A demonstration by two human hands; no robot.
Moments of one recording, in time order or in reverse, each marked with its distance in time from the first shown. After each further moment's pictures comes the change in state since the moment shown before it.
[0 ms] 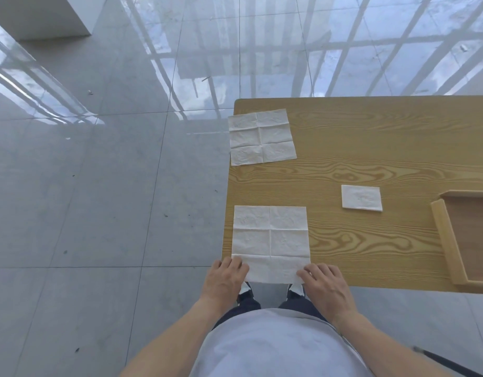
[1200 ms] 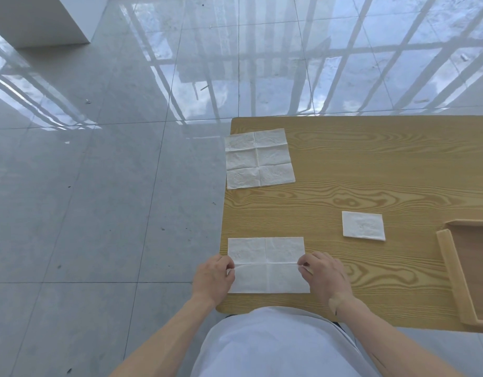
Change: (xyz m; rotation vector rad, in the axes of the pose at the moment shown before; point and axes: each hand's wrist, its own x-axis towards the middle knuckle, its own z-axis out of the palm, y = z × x) left_hand 0.073 -0.042 -0.025 -0.490 0.066 -0.420; right_hand 0.101 0.034 -0.033 0.291 -0.143 0.321
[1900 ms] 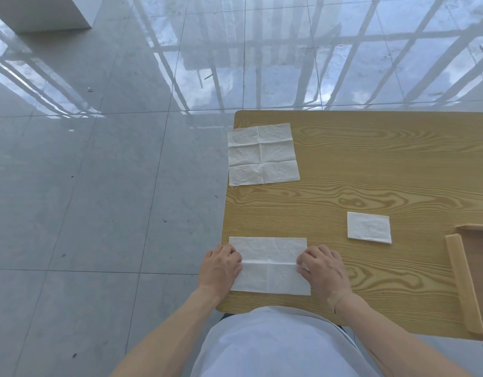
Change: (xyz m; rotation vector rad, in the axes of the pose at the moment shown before) left_hand 0.014 0.007 0.003 0.263 0.015 0.211; right_hand 0.015 0.005 0.002 -0.154 -0.044 -0.181
